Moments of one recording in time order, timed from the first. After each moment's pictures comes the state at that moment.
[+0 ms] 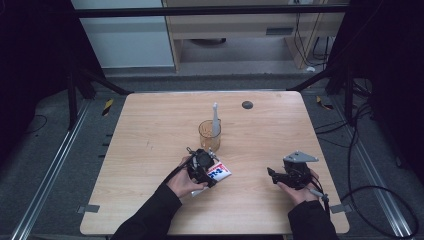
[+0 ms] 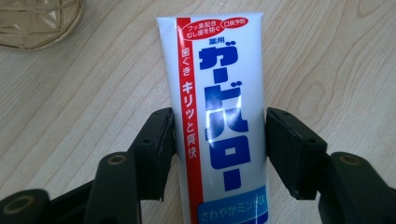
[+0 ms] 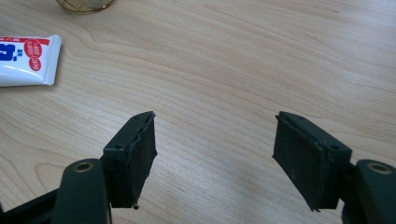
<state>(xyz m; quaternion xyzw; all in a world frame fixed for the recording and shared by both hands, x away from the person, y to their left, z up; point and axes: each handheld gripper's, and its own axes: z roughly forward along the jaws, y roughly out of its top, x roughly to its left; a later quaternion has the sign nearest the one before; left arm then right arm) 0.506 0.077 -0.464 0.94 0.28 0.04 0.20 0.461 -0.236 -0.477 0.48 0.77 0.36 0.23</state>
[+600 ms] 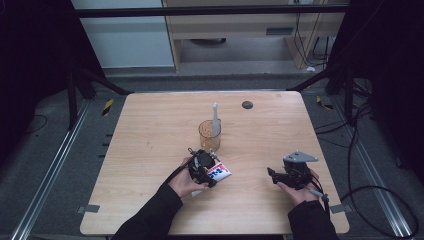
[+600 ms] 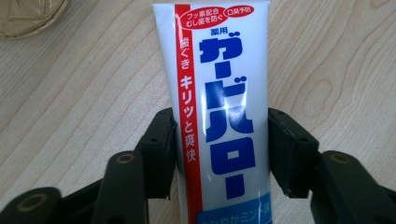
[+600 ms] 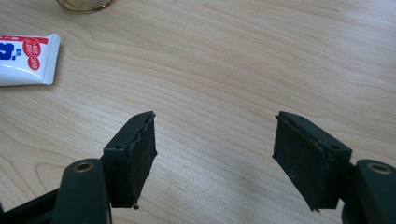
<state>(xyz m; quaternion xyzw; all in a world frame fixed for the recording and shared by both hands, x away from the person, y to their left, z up) 0.508 0.074 -0.468 0.94 0.29 0.03 0.19 0.461 -0.236 -0.477 0.48 0.77 0.36 0.23</state>
